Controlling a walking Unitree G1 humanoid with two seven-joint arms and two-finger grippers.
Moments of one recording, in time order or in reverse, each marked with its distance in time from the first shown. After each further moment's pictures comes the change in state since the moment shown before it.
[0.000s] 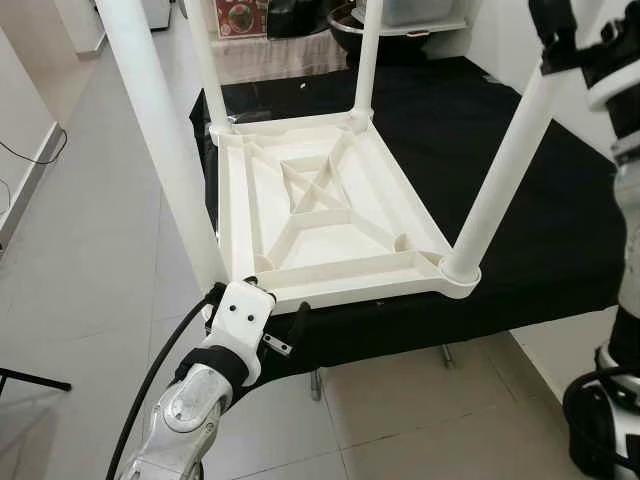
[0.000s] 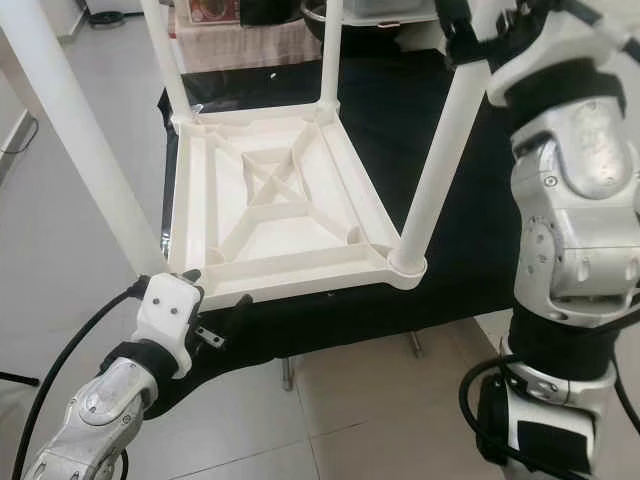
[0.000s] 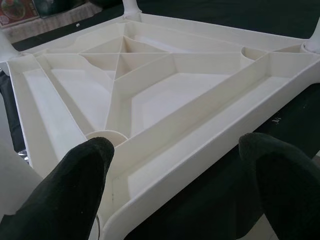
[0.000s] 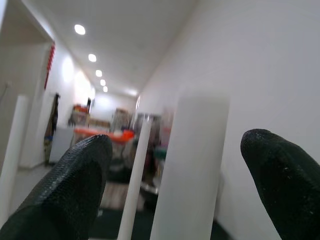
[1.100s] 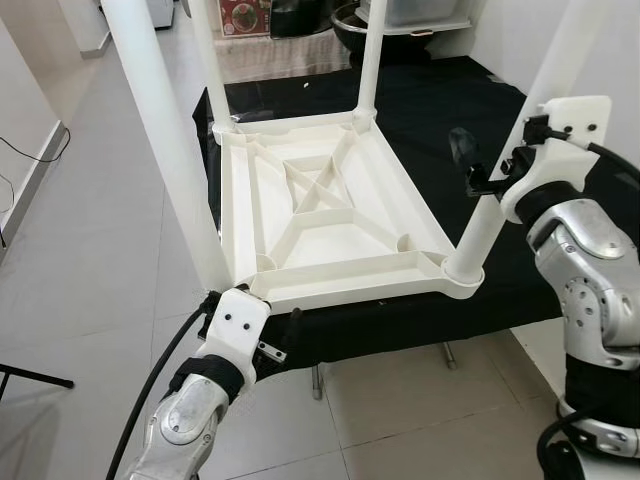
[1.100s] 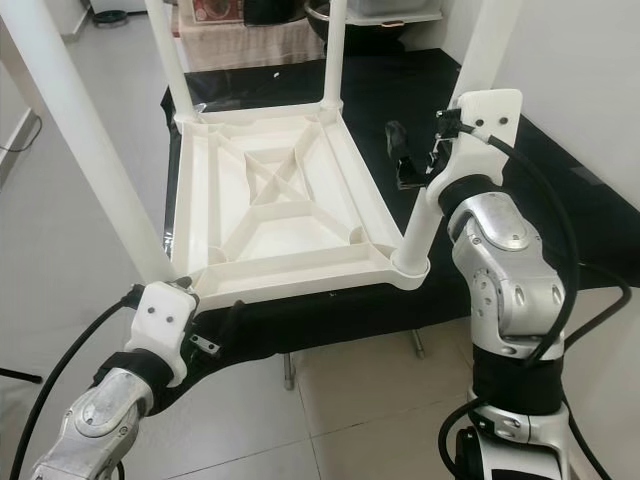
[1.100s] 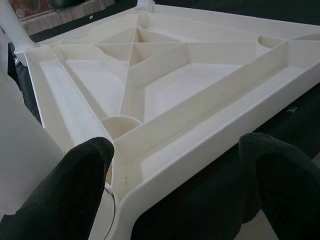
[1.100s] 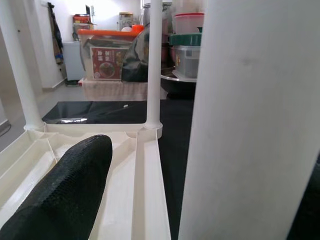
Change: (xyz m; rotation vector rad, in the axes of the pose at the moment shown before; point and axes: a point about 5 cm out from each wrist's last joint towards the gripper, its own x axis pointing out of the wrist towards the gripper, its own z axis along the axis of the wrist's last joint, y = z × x) left arm -0.006 0.000 -0.003 0.016 0.016 0.046; right arm -0.031 0.024 -0.079 0.160 0.445 -0.003
